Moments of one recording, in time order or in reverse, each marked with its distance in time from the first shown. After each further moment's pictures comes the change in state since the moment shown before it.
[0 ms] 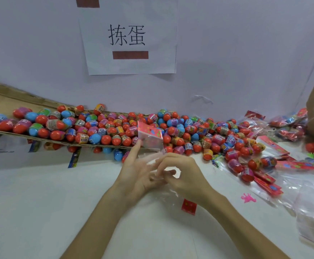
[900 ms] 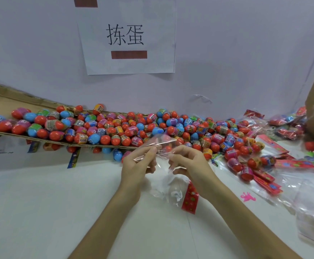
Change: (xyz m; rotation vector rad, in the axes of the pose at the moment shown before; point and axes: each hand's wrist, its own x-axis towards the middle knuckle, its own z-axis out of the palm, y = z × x) left_hand 0.001 -0.010 0.015 0.472 0.412 0.609; right_hand 0.011 0.004 -0.016 0.578 0.163 0.650
